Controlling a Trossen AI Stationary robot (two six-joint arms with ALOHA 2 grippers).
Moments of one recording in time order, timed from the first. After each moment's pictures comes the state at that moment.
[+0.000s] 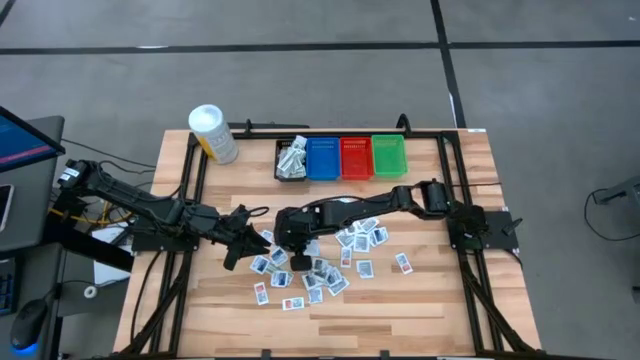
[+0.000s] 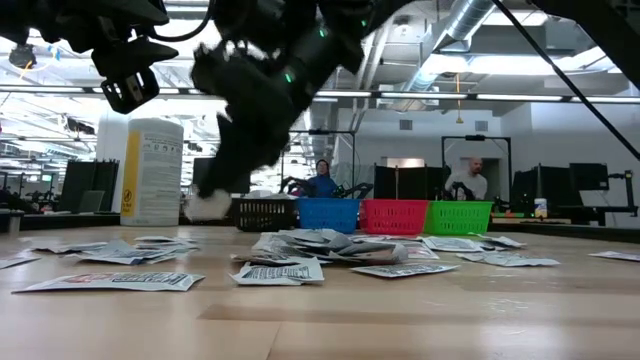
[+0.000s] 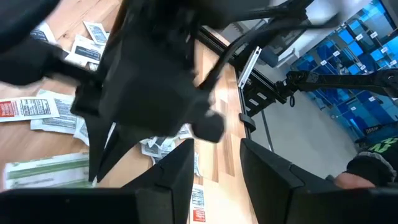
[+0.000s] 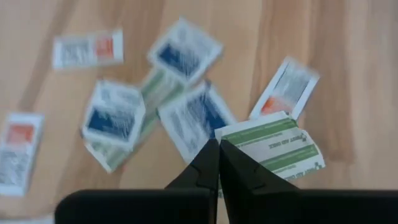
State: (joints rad) left arm -0.35 0.82 0.38 0.14 -0.07 -0.69; right arm 0.10 2.29 1.83 -0.46 -0.10 -0.06
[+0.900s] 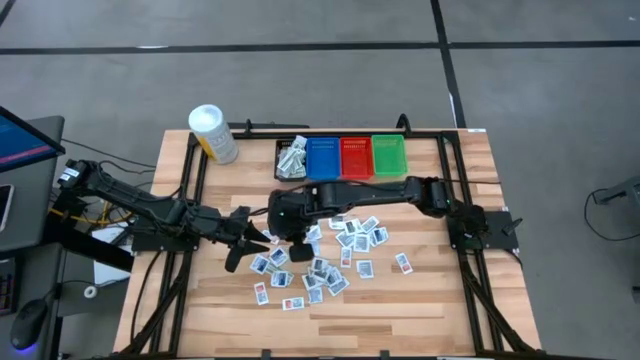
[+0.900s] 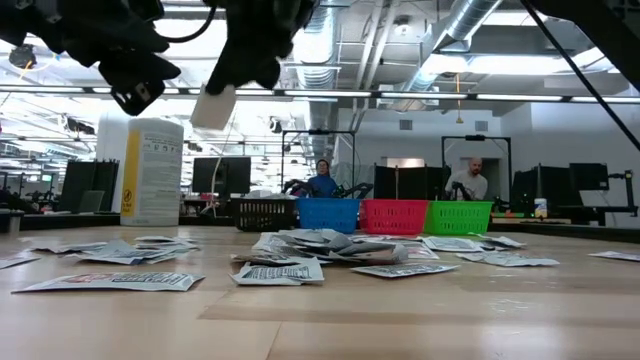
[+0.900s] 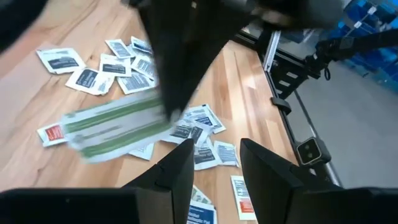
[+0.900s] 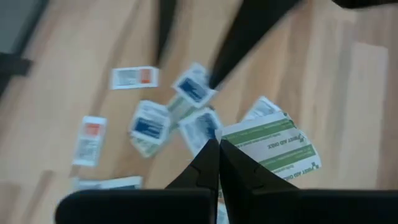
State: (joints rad) left arm -0.35 0.82 0.38 0.07 -0.13 -0.46; right arm 0.08 2.29 2.24 -0.92 -0.16 -0.16
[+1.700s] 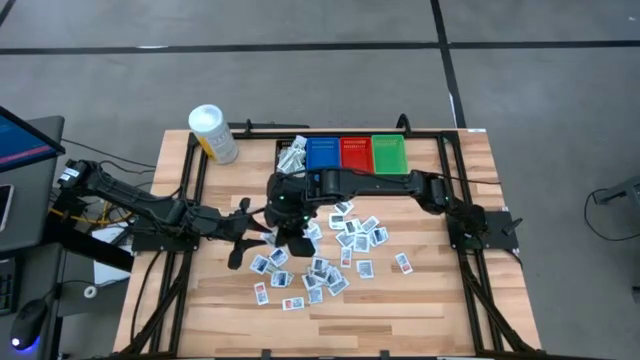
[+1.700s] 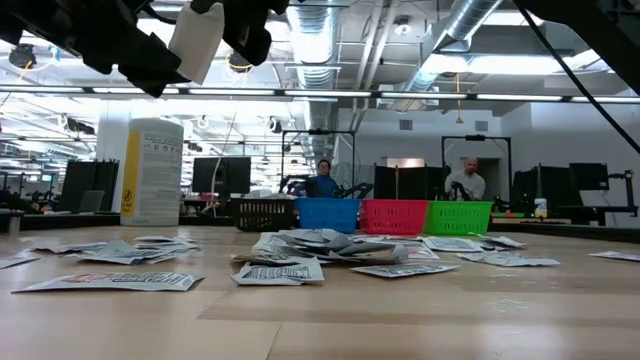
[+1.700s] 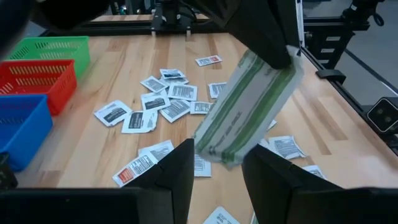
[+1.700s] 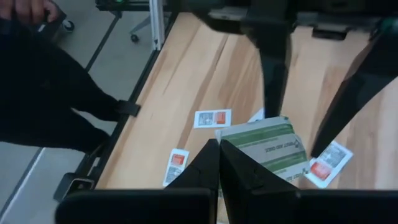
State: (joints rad) left arm -0.35 0.83 0.38 0.08 -0.25 -0.06; right arm 0.04 2.29 2.35 -0.93 -0.50 -0.07
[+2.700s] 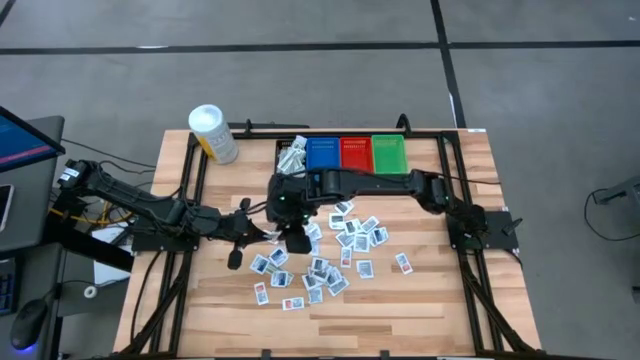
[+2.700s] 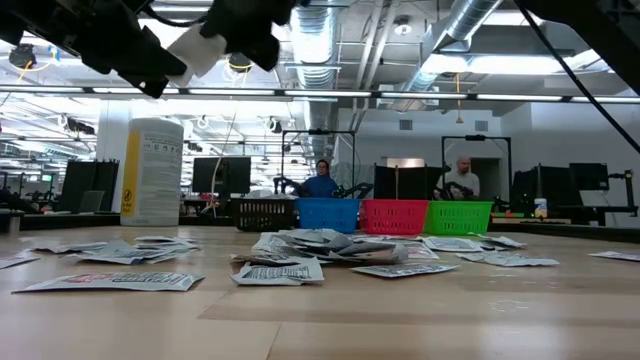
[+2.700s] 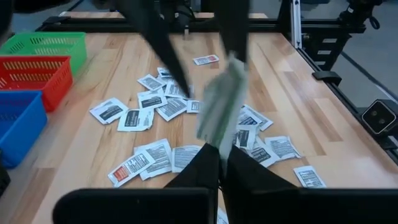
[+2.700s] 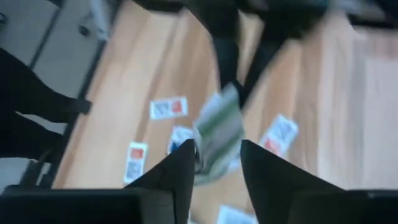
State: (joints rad) left arm -0.35 0.83 0.38 0.08 -0.23 -0.08; right arm 0.03 2.29 2.35 -0.98 -0.30 -0.04
